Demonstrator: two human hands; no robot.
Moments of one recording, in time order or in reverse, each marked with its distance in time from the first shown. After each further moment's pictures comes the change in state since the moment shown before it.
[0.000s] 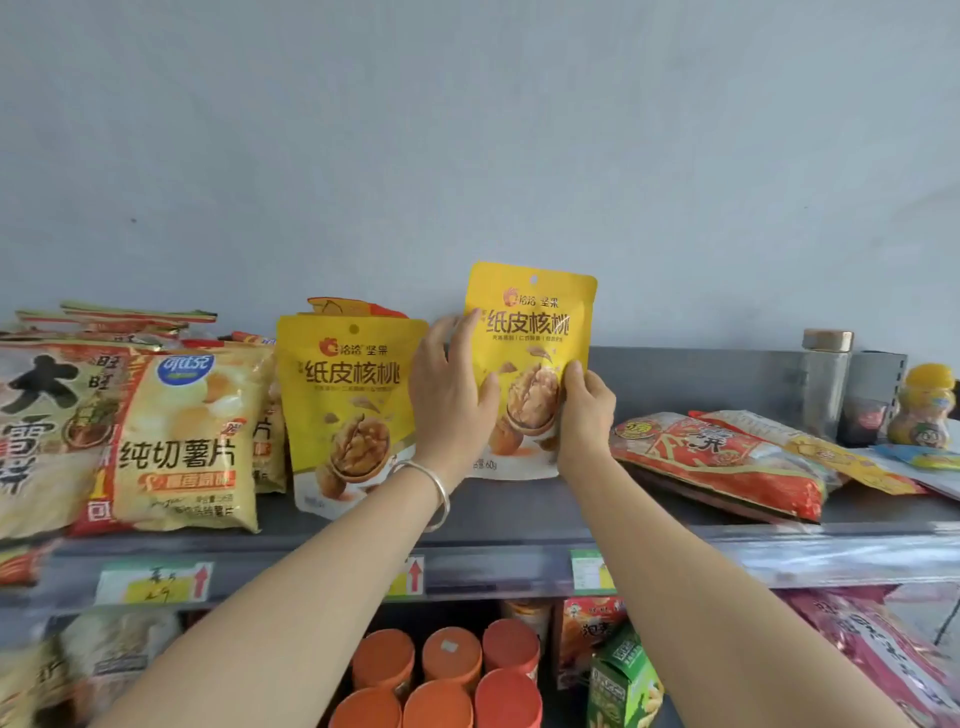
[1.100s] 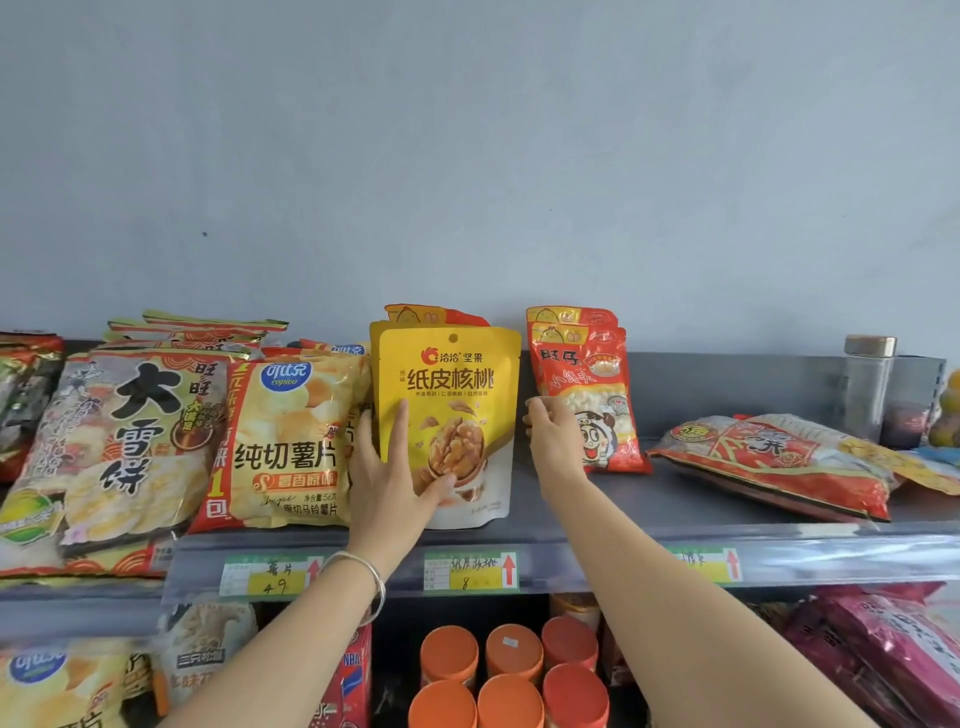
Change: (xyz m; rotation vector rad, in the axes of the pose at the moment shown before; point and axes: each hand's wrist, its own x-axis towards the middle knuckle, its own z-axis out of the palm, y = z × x) left_hand -0.076 -0.124 -0.095 0.204 -0.268 -0.305; right_hand -0.071 0.023 0.077 -0.278 -0.195 0.003
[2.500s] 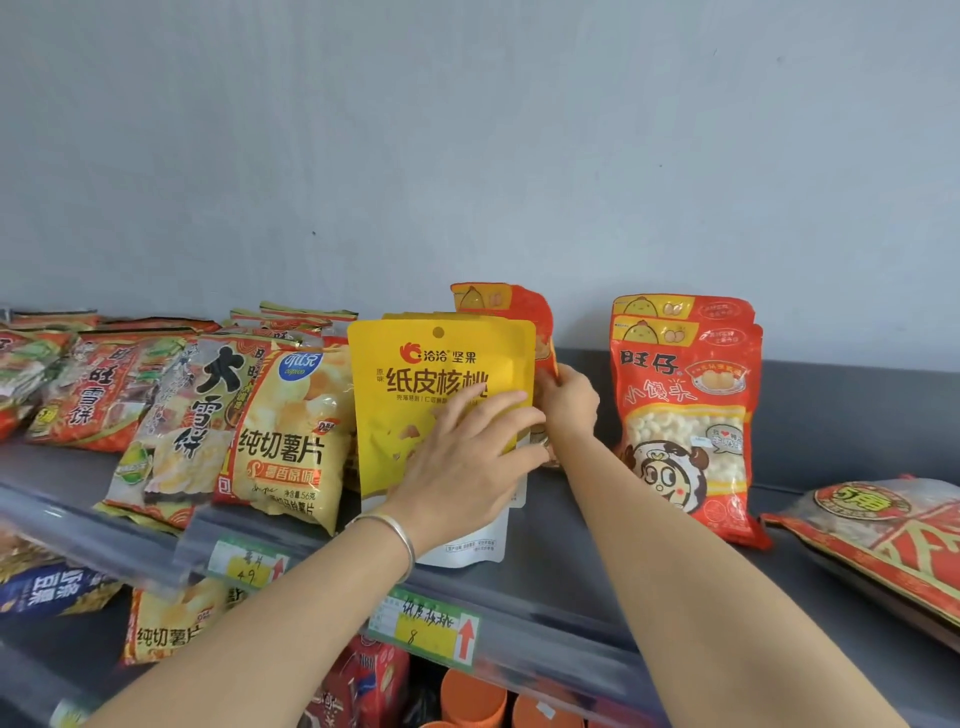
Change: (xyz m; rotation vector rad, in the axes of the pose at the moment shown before) left_hand 0.046 0.083 0.037 0.717 0.129 0.779; right_hand 0.129 0.033 0.055 -0.095 -0.315 -0.117
